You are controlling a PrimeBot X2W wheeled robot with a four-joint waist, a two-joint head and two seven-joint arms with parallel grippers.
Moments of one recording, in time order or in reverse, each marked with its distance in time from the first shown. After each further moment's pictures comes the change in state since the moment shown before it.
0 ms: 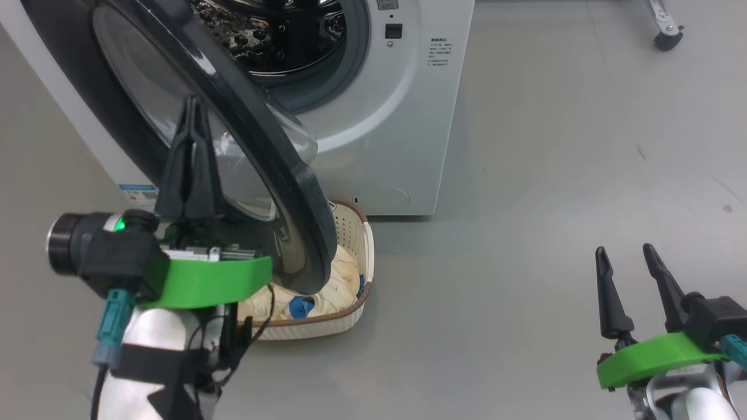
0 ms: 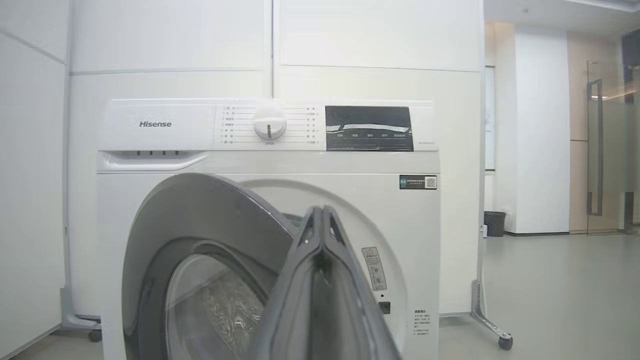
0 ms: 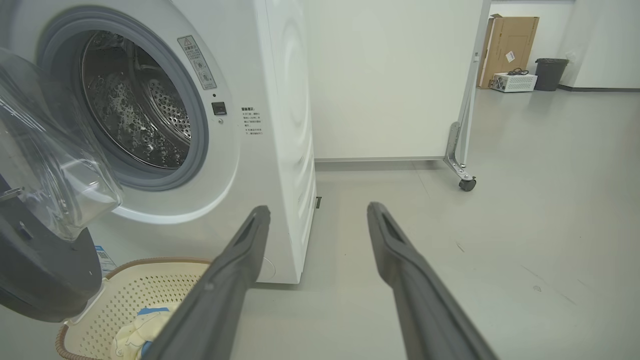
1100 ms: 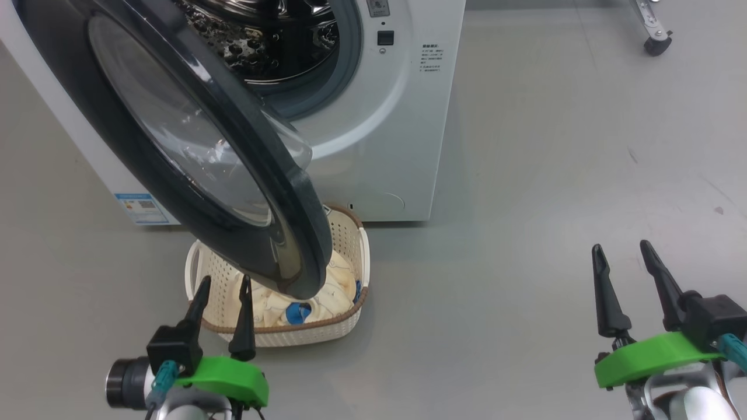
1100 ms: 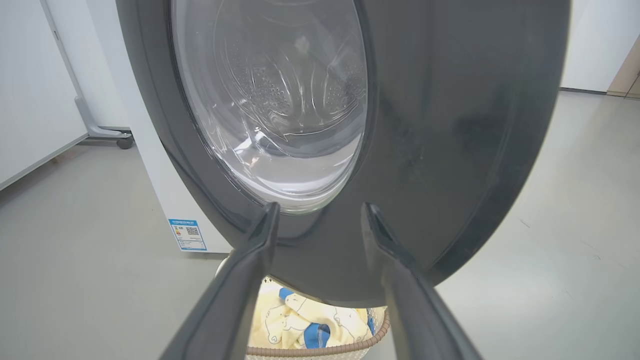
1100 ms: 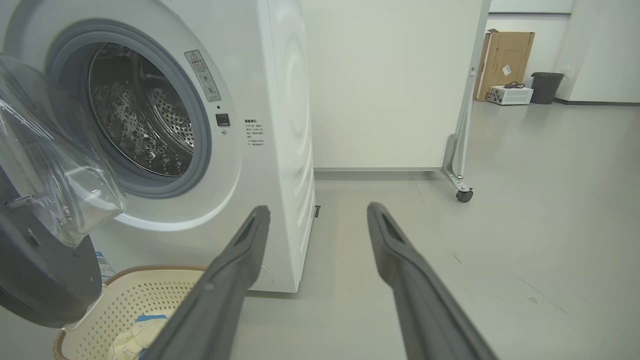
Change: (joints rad) left arm 0.188 -0.052 0.009 0.458 -0.048 -0.070 -0.073; right arm 0.000 -0.001 0.012 -0.018 -0.011 0.000 0.001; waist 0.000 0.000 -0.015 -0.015
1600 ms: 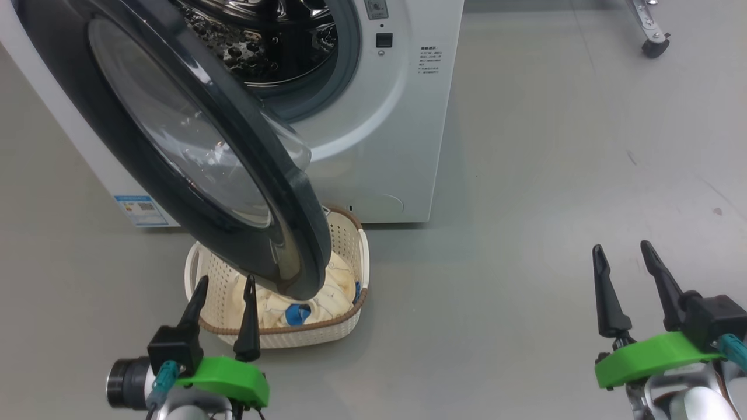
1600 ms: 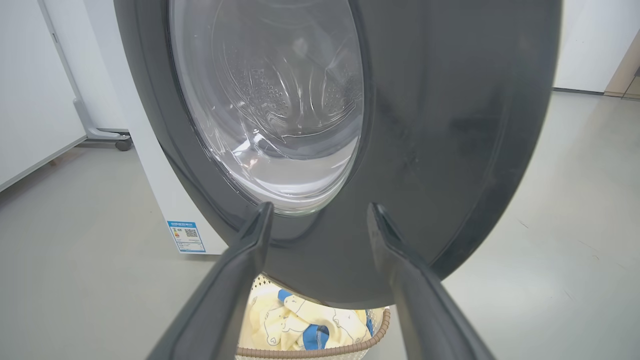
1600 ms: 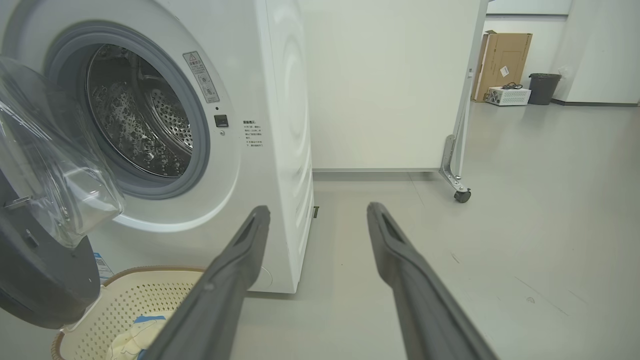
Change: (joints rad) left arm 0.001 0.000 -0.001 0.000 0.001 -0.001 0.000; right arm 0.000 -0.001 0.000 0.004 0.000 0.000 0.000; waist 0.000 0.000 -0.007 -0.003
